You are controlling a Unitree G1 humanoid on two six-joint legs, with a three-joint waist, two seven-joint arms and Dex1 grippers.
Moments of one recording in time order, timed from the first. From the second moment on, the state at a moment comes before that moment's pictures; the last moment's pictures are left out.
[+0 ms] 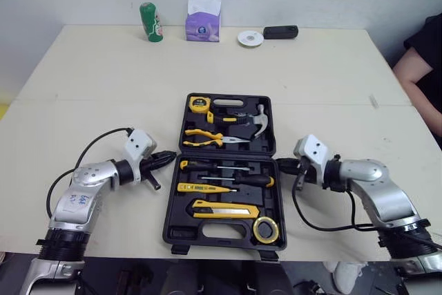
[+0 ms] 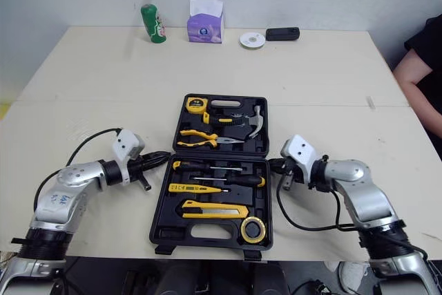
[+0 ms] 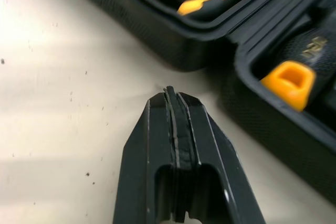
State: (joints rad) left arm -0.30 0.62 0.03 0.01 -0.31 0.44 -0.74; right arm -0.34 -0.67 0.11 -0.02 0.22 0.34 0.95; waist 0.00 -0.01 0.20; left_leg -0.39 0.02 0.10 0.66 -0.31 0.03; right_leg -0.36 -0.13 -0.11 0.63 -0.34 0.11
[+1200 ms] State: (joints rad) left arm -0.45 0.53 -0.06 0.10 -0.20 0.45 -0.79; right arm -0.36 -0.79 0.03 0.06 0.23 0.40 1.04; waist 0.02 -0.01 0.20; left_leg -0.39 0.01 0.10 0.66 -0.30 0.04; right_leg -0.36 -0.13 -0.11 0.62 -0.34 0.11
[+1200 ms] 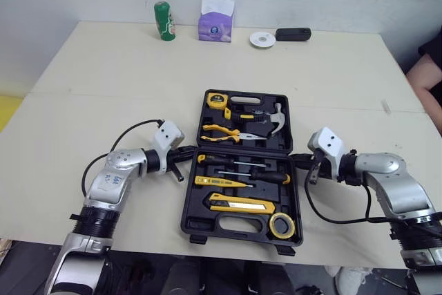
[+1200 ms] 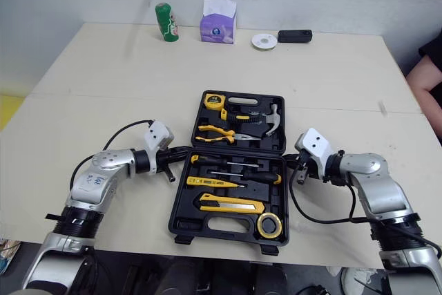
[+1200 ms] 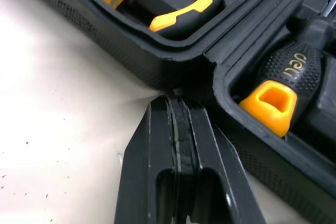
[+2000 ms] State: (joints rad) left arm -0.97 0.66 -0.11 0.27 -0.43 1.29 -0.80; right arm -0.88 -0.78 -0.04 0.07 0.56 1.60 0.76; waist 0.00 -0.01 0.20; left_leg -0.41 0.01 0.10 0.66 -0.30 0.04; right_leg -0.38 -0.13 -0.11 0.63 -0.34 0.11
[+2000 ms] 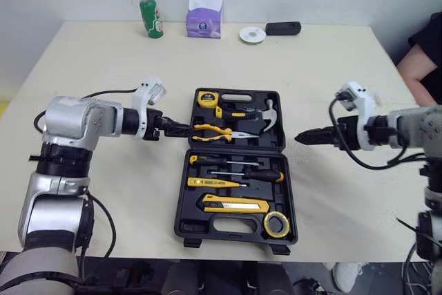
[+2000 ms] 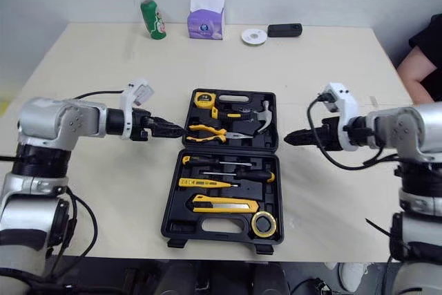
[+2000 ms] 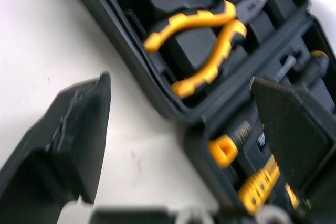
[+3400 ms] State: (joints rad) left arm -1.09 0.52 -0.15 0.52 -0.27 1.23 -0.69; right arm -0.99 -0.62 0.03 0.28 0.43 1.55 0.55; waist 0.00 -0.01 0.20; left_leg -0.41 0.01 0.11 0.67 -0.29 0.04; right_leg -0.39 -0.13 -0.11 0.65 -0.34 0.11
